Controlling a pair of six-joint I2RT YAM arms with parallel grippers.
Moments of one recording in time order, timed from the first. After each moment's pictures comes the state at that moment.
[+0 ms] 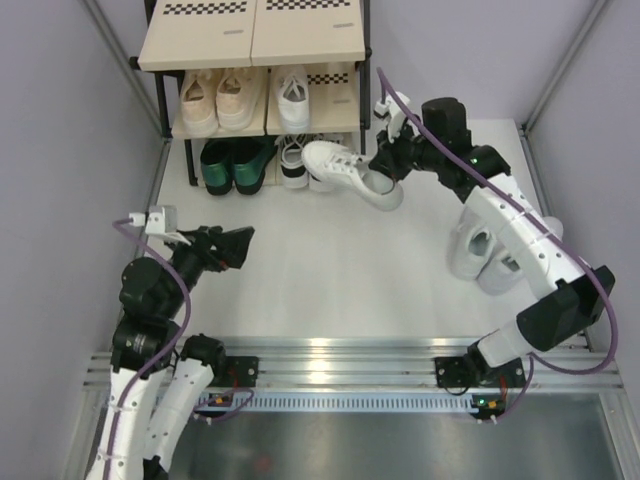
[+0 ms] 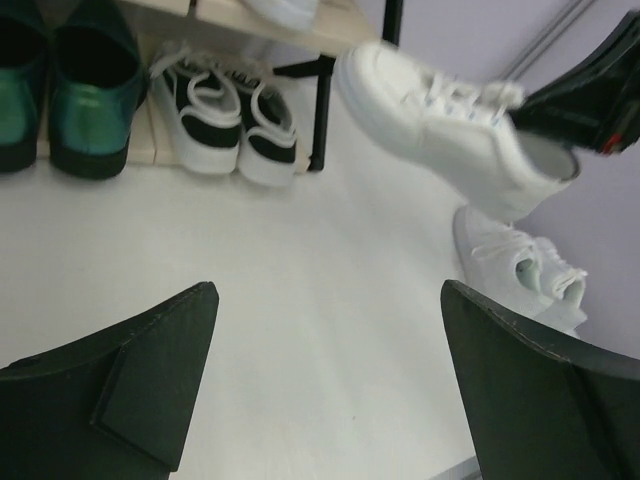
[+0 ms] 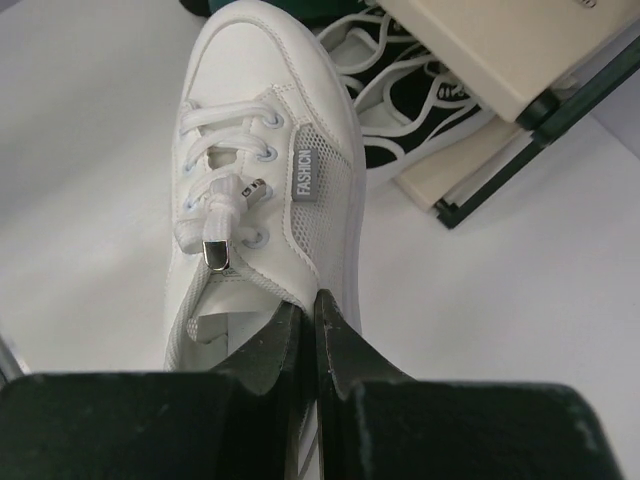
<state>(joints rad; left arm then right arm) -0.21 0.42 0.81 -0.37 0.19 -0.50 0.48 1.48 1.56 -0.60 -0.38 -0.23</state>
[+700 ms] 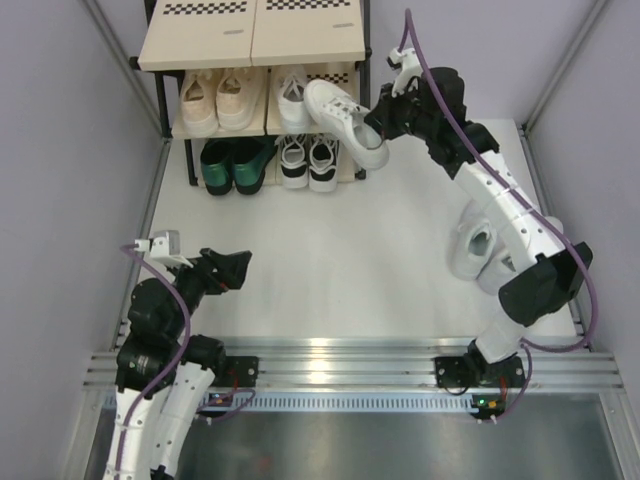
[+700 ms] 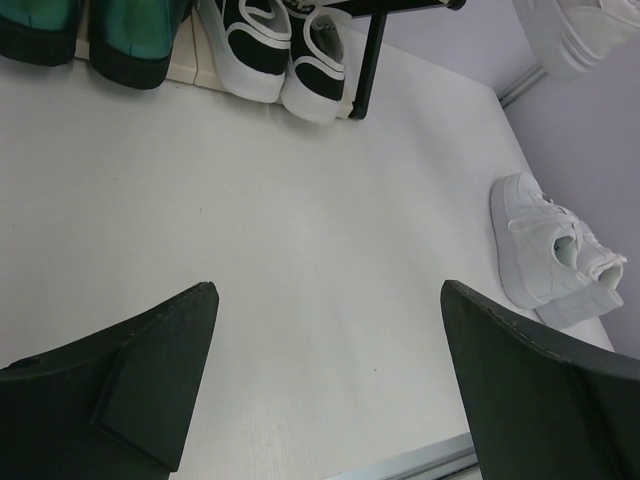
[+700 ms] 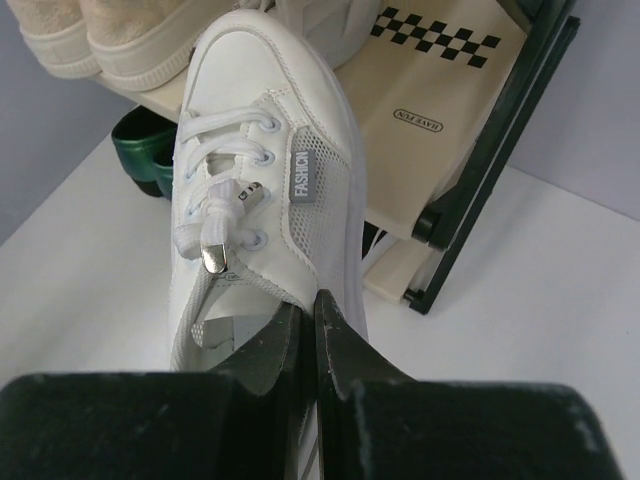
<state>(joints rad) -0.21 0.20 0.66 -0.59 0.11 -0.53 0.45 1.65 1.79 -0.41 -0.23 0.08</state>
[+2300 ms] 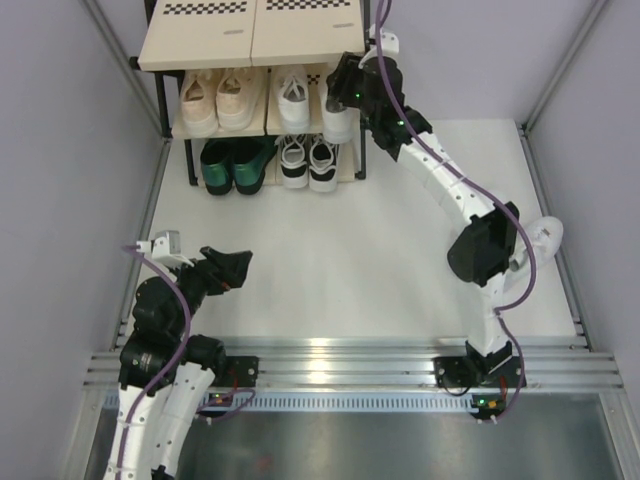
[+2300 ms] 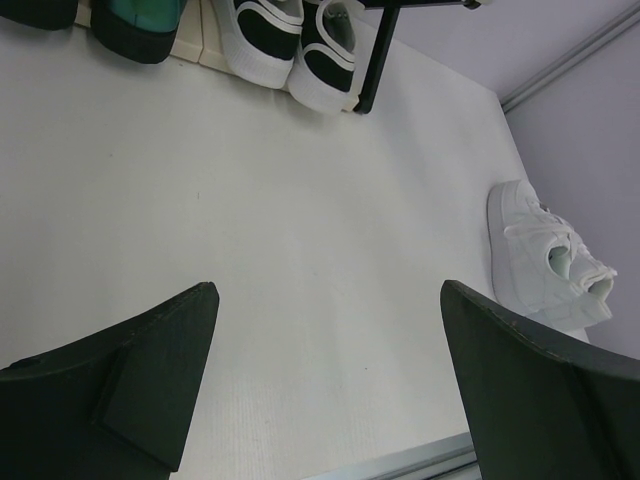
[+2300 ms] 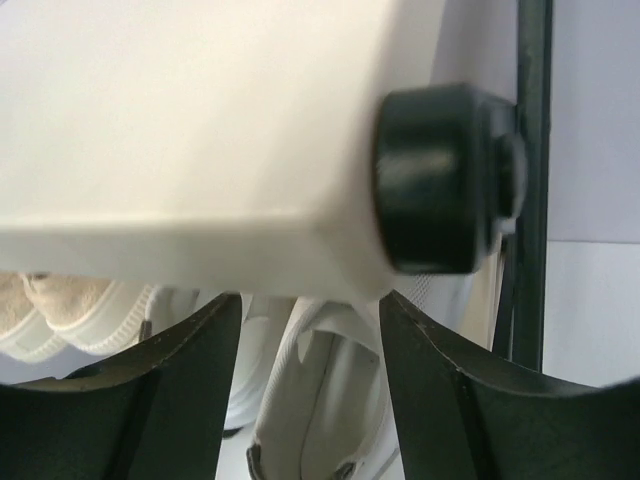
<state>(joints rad) -0.21 0.19 0.63 -0.59 0.09 -0.60 0.57 2.08 2.19 -0.18 0.24 0.43</state>
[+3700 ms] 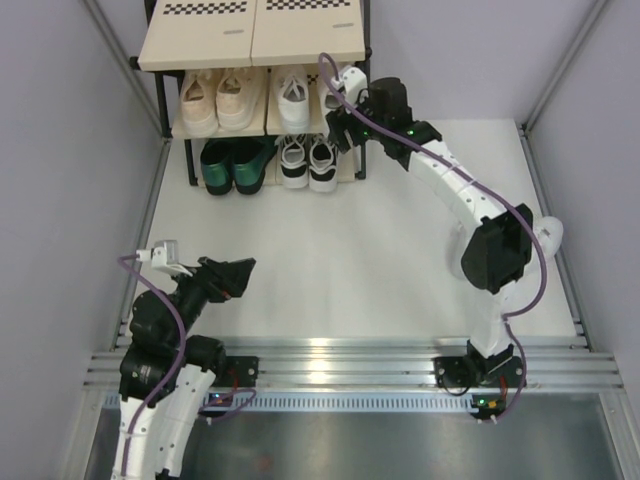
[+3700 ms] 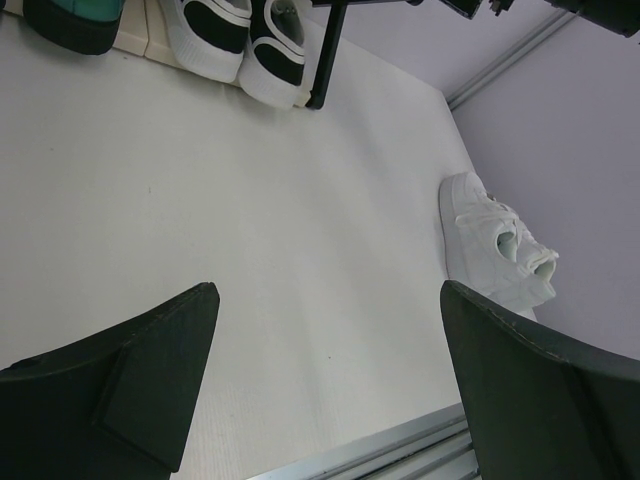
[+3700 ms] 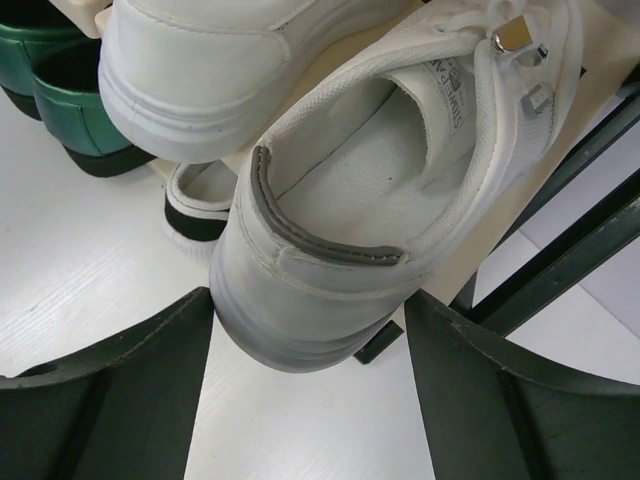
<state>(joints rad) -0.21 0.09 0.59 -0.59 0.17 -0.66 0.53 1.96 1.93 -0.35 -0.18 -0.24</state>
